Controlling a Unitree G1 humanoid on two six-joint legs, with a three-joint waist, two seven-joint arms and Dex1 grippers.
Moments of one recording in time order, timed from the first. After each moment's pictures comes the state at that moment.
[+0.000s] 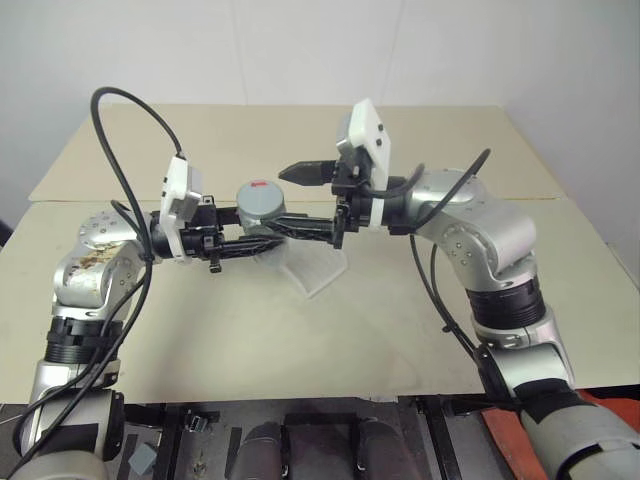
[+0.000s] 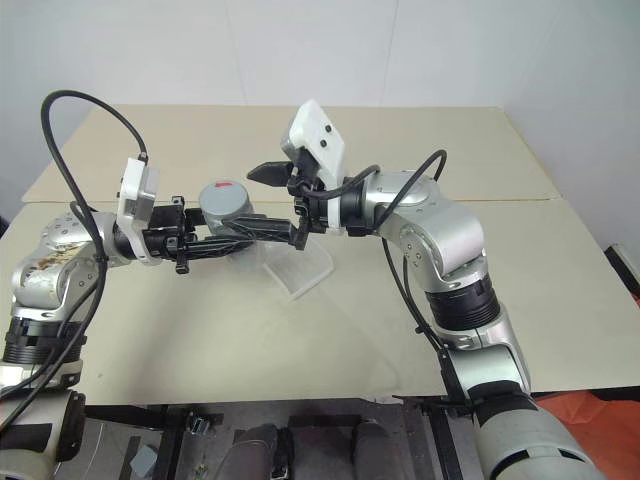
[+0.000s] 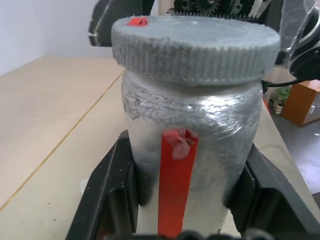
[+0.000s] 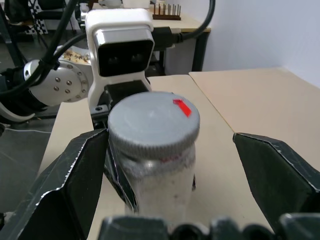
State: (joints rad) left arm -0.63 0.70 0.07 0.05 -0.57 0.39 -1.31; right arm -0.96 -0.37 0.18 -0.15 0.51 0.75 0.84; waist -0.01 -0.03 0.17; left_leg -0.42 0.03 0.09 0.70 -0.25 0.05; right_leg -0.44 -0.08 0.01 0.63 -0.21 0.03
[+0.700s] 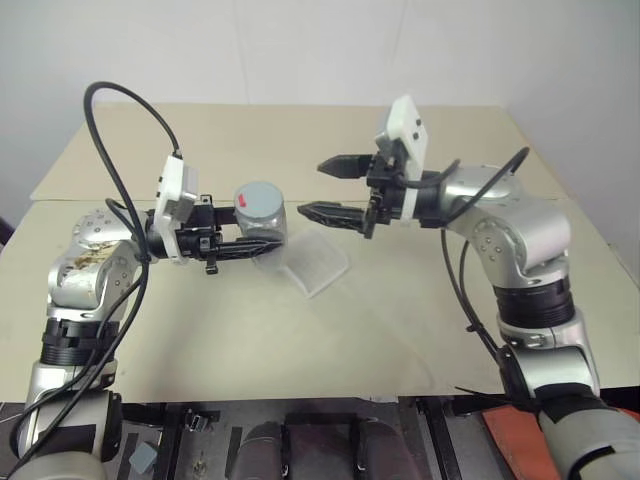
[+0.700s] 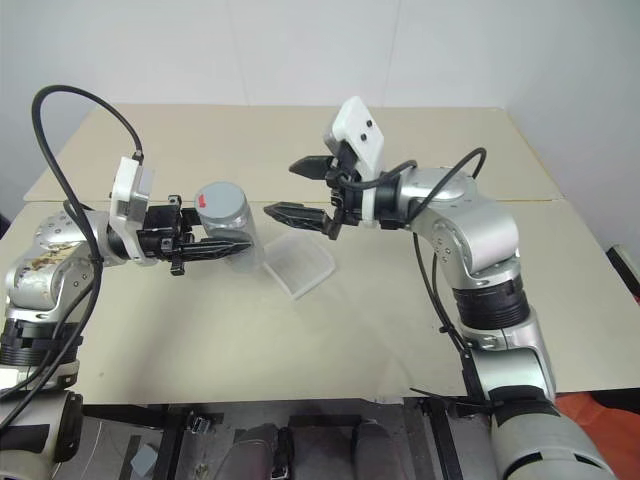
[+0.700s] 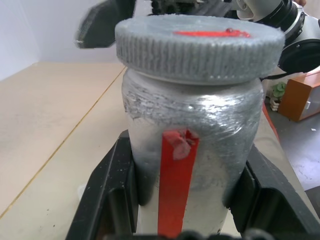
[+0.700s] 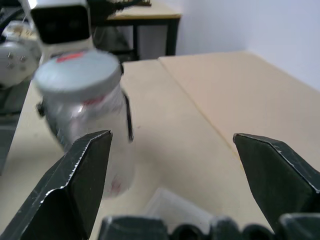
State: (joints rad) left arm -0.62 0.71 0.08 0.03 -0.58 0.39 -1.33; right arm -0.92 -0.48 0.12 -0.14 0.51 0.75 0.89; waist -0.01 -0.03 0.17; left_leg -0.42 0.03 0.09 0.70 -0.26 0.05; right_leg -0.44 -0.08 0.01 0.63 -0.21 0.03
